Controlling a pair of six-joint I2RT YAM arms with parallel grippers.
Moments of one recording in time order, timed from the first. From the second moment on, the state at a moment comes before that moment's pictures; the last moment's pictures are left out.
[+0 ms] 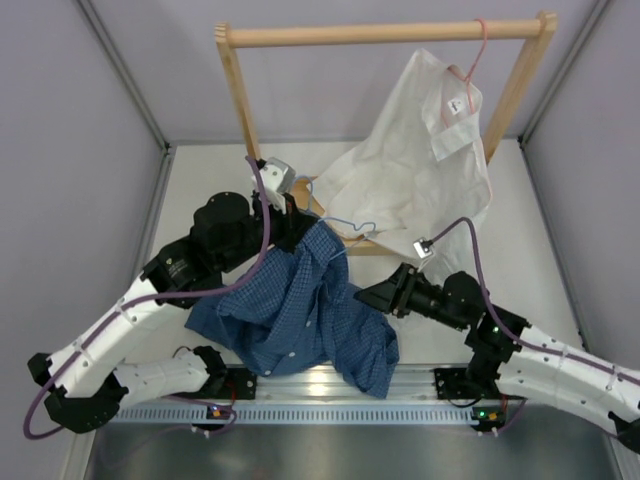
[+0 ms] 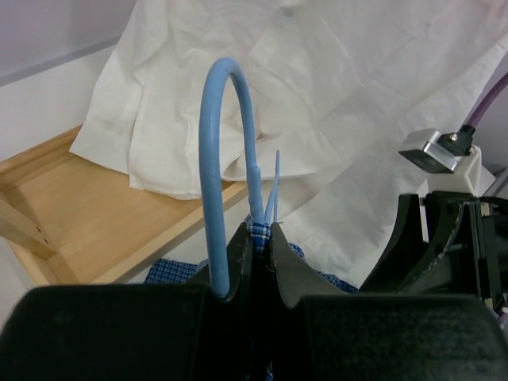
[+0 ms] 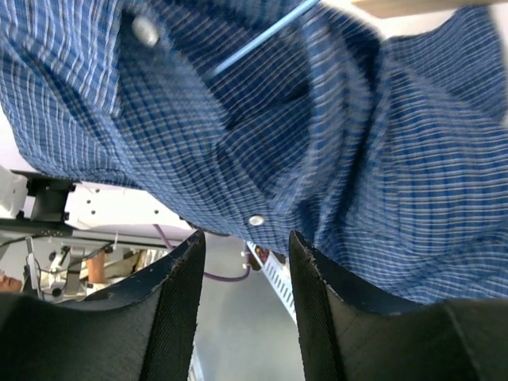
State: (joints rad) left arm -0.86 1.01 1.29 -0.50 -0.09 -0.24; right arm 0.95 0.60 0.43 0.03 -0.09 1.08
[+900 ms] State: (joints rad) left arm -0.86 0.98 1.19 -0.42 -0.13 -0.26; right arm 1.27 0.87 0.39 0.26 0.40 1.30
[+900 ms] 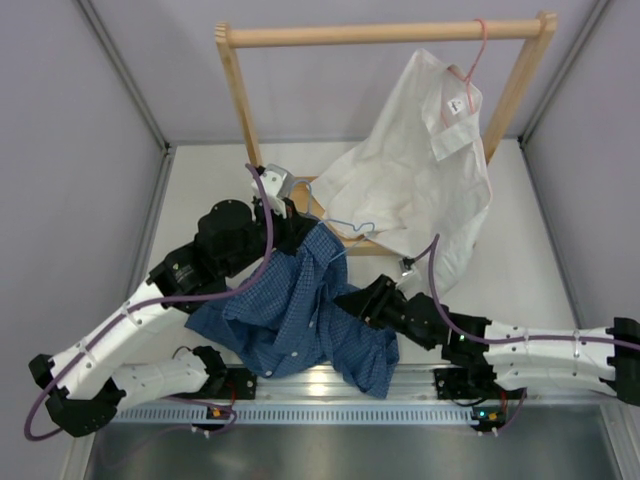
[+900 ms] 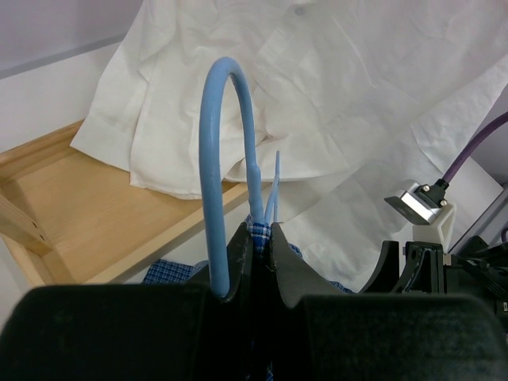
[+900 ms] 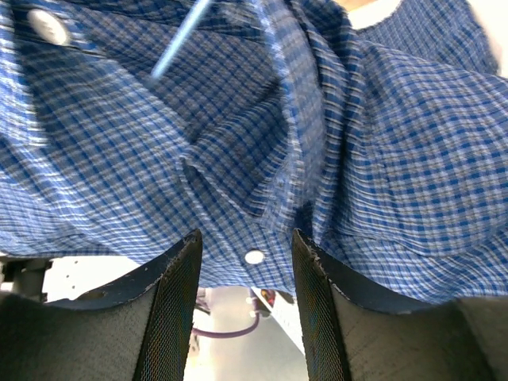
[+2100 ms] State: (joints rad) left arm -0.86 0.94 1.15 -0.40 -0.10 -0.26; right arm 1.26 1.03 0.41 0.36 0.43 1.28
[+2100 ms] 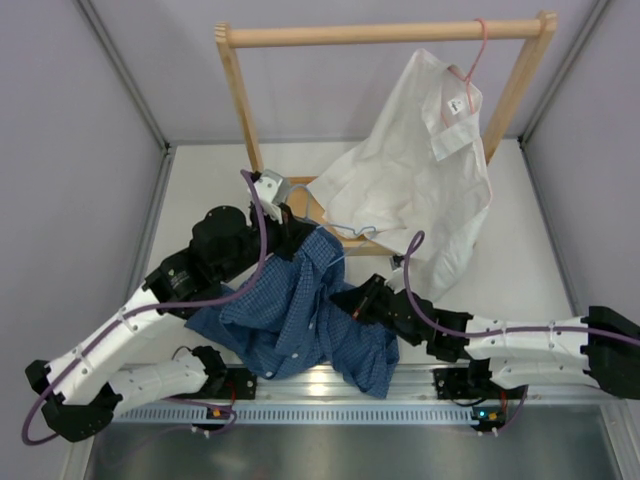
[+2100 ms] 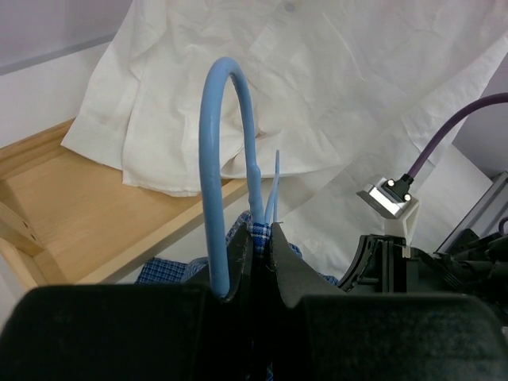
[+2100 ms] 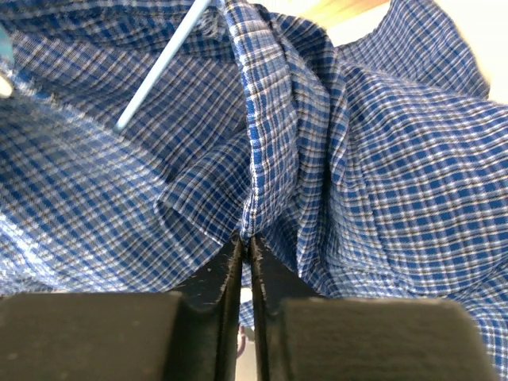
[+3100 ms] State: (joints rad) left arm -0.86 0.66 1.00 -0.43 0.02 -0.19; right arm 0.67 0.96 0.49 0.26 -0.05 0.92
